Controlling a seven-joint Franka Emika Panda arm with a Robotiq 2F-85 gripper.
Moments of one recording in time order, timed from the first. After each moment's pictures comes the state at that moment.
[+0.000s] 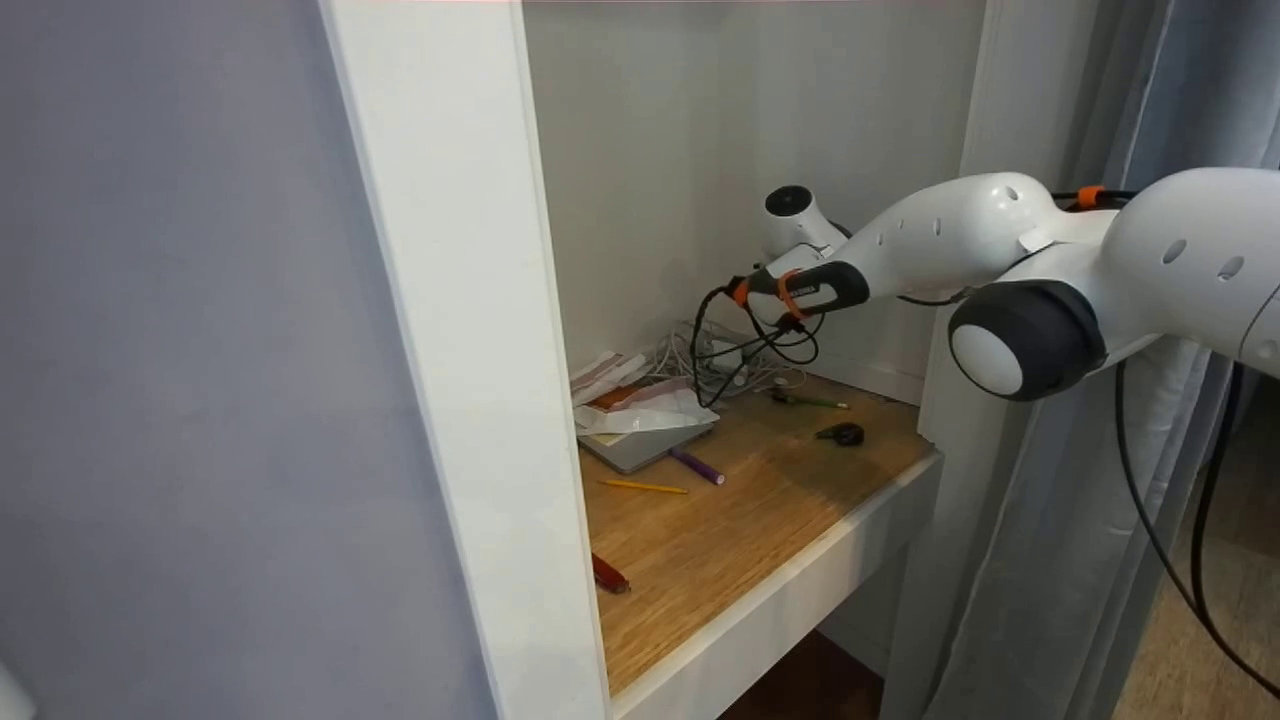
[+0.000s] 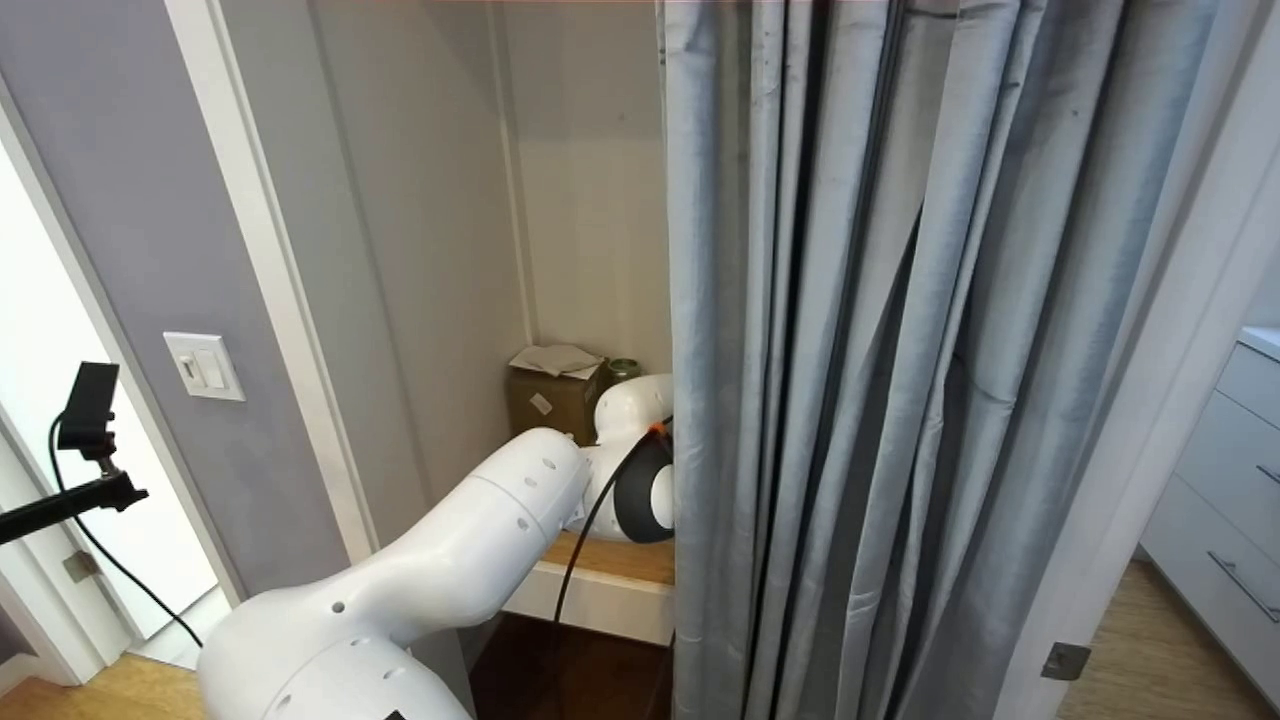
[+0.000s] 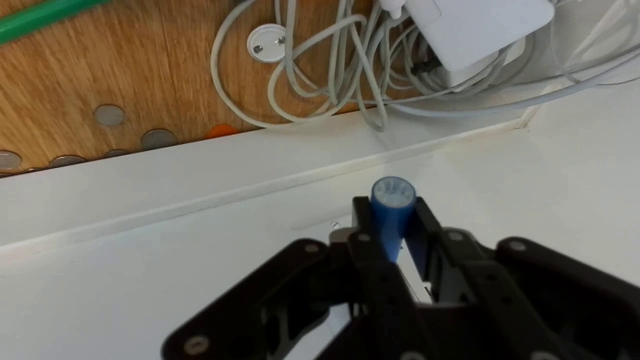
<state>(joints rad) 0.06 1.35 -0.40 -0.55 -0.10 2.52 1.33</state>
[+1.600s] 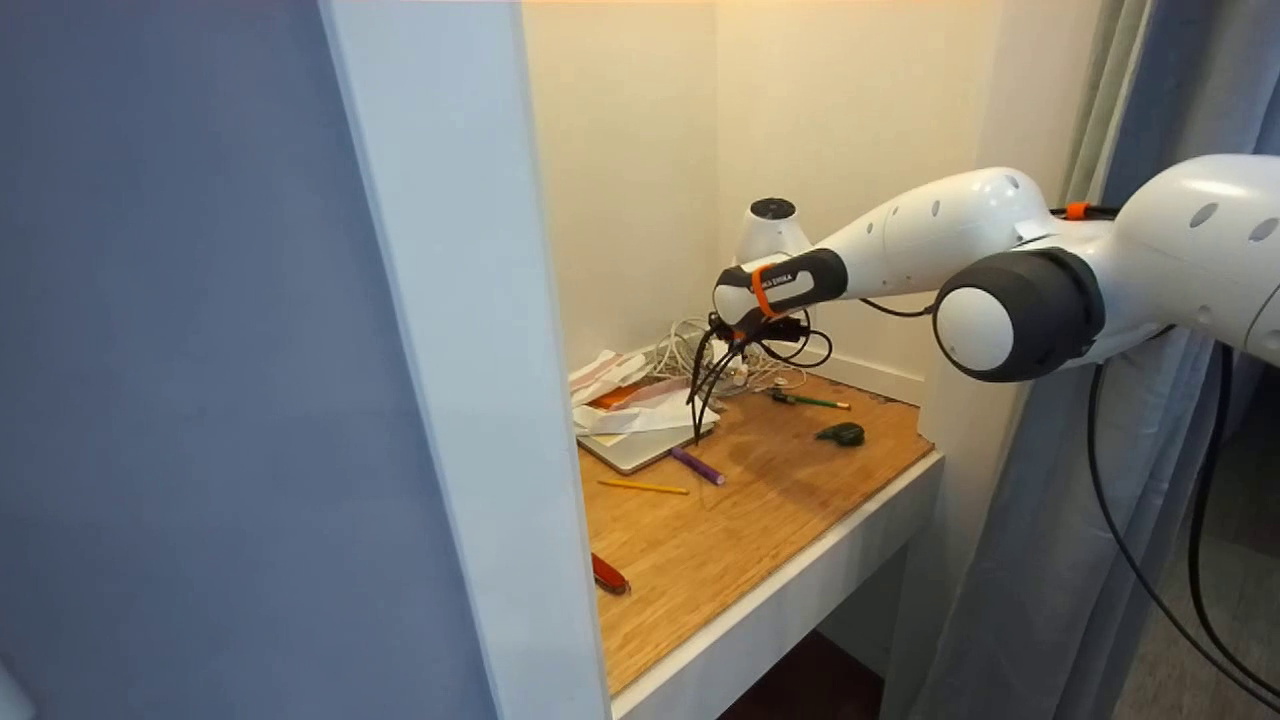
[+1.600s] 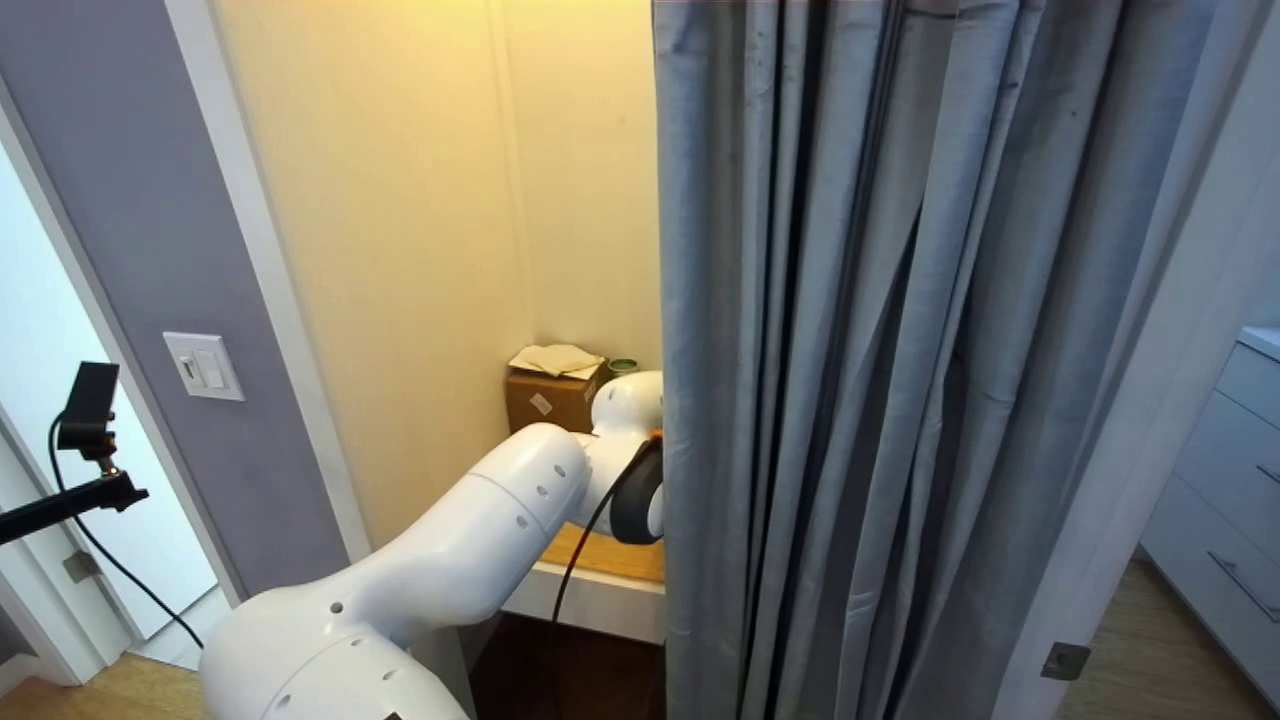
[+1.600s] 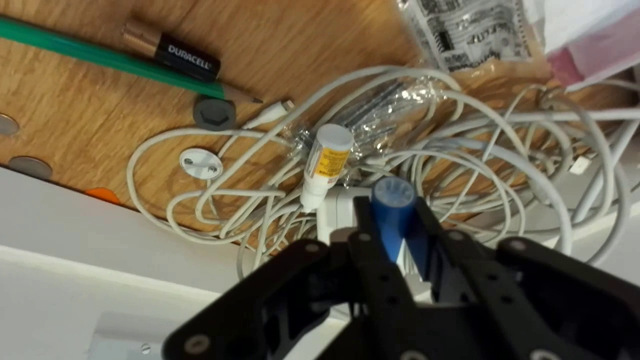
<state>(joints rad) 0.04 1.32 -0.09 -0.62 -0.10 2.49 0.54</state>
